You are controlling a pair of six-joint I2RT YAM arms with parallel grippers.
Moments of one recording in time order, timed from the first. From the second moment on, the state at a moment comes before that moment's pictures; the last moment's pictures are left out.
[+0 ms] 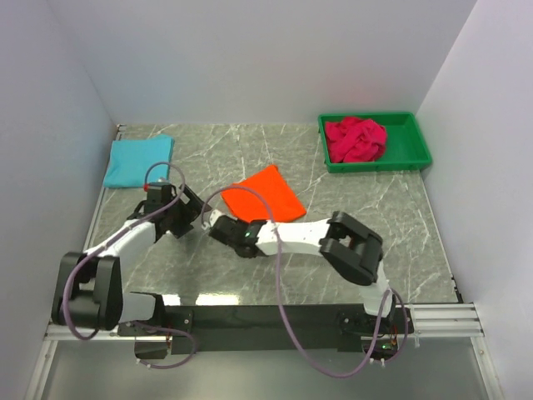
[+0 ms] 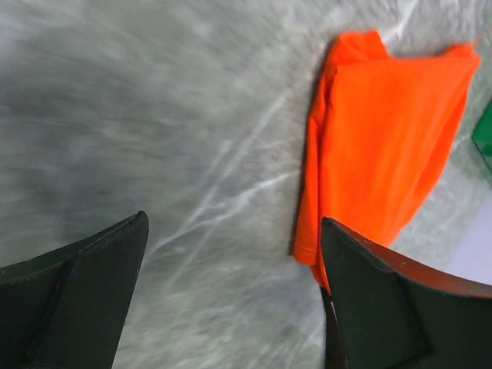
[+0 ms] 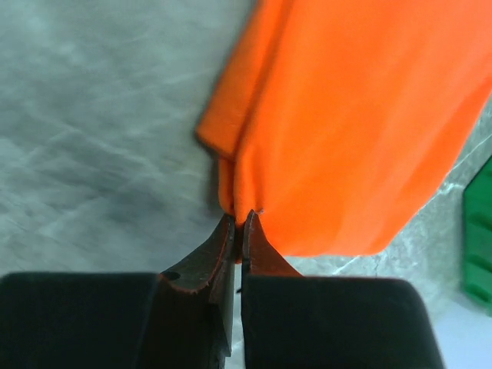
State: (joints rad) left arm -0.10 1.27 0.60 -0.14 0.17 -0.87; right arm 1.16 2.02 1.35 -0.45 0.62 -0.15
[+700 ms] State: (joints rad) left arm -0.38 1.67 0.65 0.38 0.23 -1.34; right arm 1.02 1.84 1.24 -0.32 0.34 -0.01
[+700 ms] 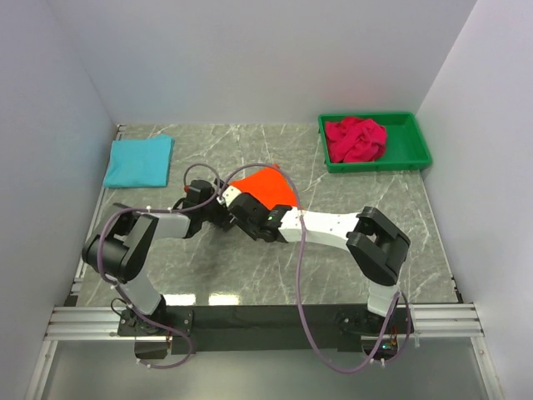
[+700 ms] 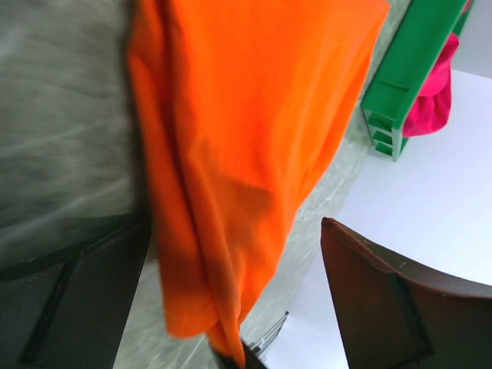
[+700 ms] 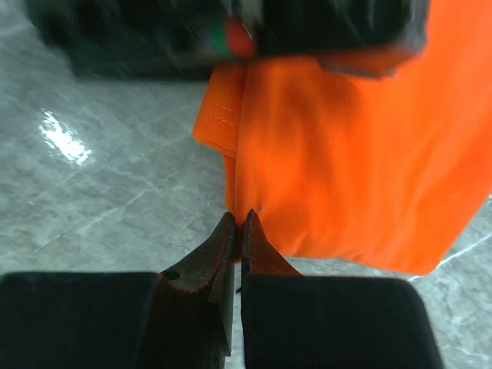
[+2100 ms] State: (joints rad) left arm -0.27 1.83 1.34 -0.43 -0.55 -0.28; right arm 0.99 1.35 1.04 -0.46 0.26 0.24
